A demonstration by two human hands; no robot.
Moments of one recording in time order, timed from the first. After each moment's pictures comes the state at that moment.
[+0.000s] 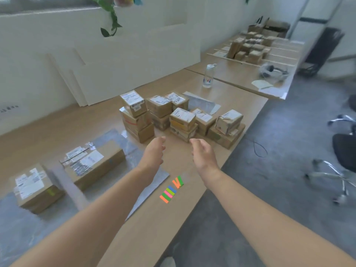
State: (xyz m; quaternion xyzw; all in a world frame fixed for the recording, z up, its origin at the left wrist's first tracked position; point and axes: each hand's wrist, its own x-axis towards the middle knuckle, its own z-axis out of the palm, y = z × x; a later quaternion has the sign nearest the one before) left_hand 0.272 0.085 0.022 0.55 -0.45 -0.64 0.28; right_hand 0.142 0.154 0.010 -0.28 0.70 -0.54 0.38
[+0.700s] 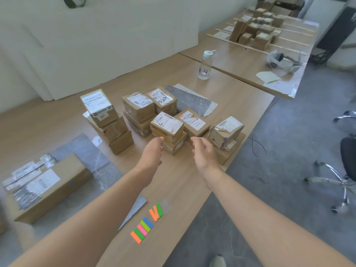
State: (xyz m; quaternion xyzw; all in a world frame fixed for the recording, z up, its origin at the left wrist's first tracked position) left_hand 0.122 -0.053 -0.029 0.59 -0.42 -0.65 0.24; right_hand -0.012 0.012 -0.037 -0.25 0.72 -0.51 0.38
